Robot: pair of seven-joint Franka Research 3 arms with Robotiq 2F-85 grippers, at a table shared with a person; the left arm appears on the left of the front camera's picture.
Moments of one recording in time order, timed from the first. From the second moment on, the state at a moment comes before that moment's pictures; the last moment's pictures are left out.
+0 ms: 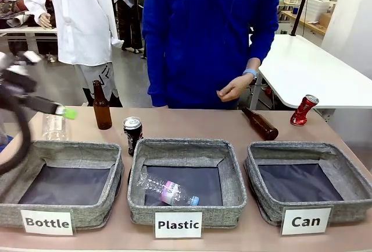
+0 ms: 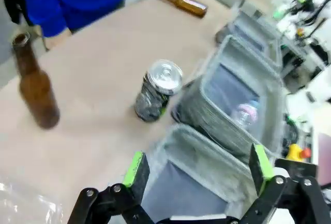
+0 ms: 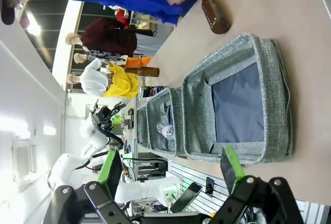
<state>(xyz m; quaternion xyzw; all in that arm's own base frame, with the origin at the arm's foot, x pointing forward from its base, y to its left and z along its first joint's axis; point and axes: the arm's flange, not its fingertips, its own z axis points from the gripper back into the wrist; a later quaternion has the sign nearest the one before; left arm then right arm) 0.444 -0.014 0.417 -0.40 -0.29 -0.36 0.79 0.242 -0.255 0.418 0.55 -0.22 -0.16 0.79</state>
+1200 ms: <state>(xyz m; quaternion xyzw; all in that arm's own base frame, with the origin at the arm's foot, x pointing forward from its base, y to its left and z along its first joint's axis) 0.493 -0.096 0.373 -0.29 -0.31 -0.54 0.73 0.242 -0.256 0.417 0.55 -0.22 -0.16 0.79</state>
